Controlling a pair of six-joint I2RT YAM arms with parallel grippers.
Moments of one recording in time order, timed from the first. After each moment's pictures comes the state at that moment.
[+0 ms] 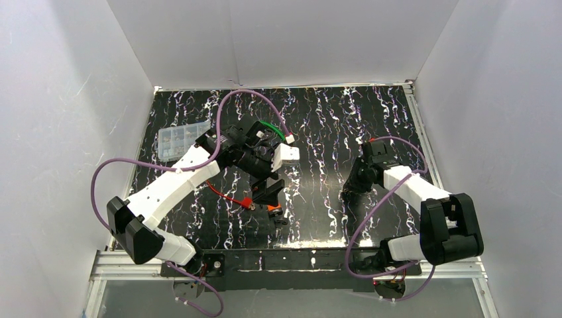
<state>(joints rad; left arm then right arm) -0.75 1.40 1.42 -1.11 0.66 0.57 0.25 1.33 0.68 -0.44 -0.12 0.63</state>
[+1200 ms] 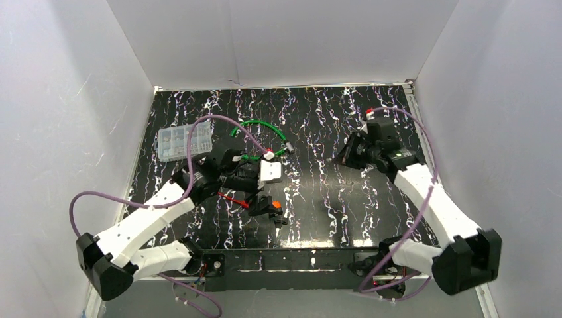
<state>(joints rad) -0.77 1.07 1.03 -0.67 0.68 0.50 0.35 1.16 0.96 -0.57 -0.27 0.62</state>
